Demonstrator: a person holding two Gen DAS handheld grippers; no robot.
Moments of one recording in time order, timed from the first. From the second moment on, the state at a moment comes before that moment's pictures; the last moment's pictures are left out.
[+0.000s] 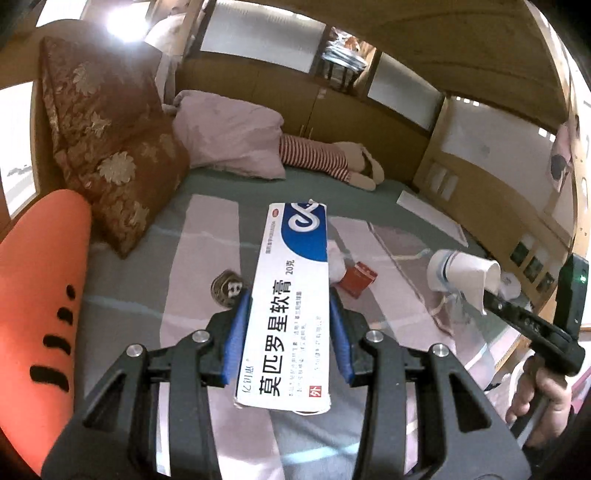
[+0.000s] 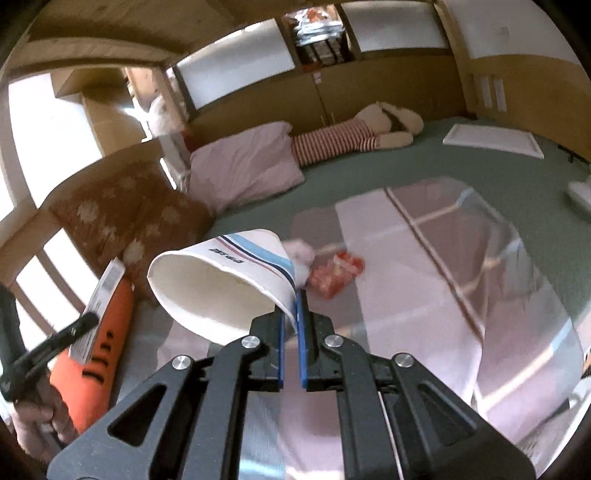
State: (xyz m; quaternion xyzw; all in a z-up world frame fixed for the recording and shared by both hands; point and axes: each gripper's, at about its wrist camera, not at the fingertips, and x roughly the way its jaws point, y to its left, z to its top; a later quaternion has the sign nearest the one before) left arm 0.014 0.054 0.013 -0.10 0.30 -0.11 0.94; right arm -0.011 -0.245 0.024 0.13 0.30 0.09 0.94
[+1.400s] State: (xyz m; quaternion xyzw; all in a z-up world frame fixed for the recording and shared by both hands) left arm 0.002 0.005 -0.011 -0.01 0.33 -0.15 0.93; right arm -0.083 -0.298 0.057 0.13 0.26 0.07 0.95
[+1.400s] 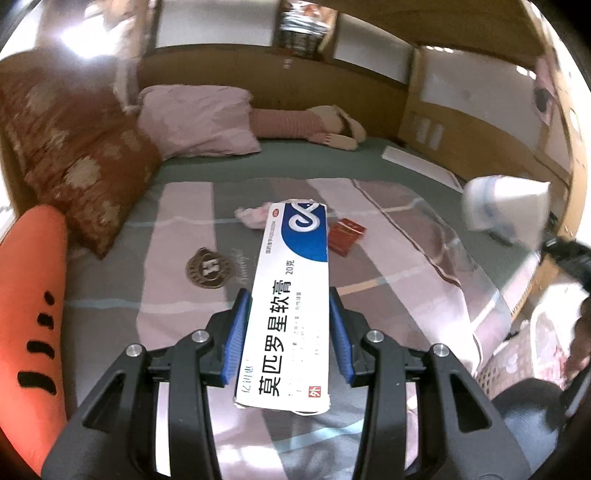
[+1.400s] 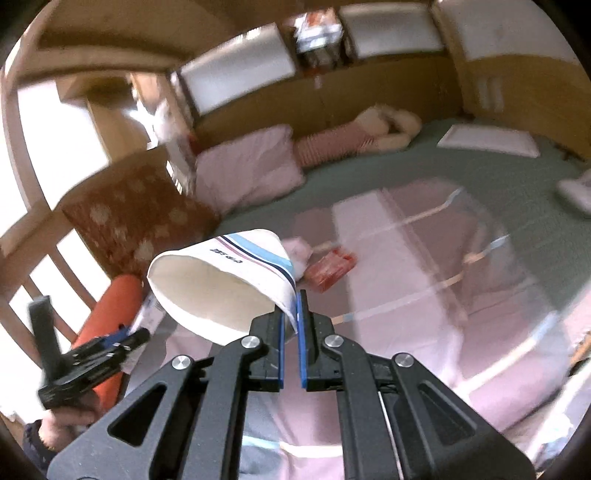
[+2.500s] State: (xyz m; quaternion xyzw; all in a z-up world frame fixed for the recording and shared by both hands) left arm -0.078 -0.249 0.041 0.10 0.33 -0.42 0.84; right arm -0.255 -0.484 0.055 0.24 0.20 -0.16 0.94
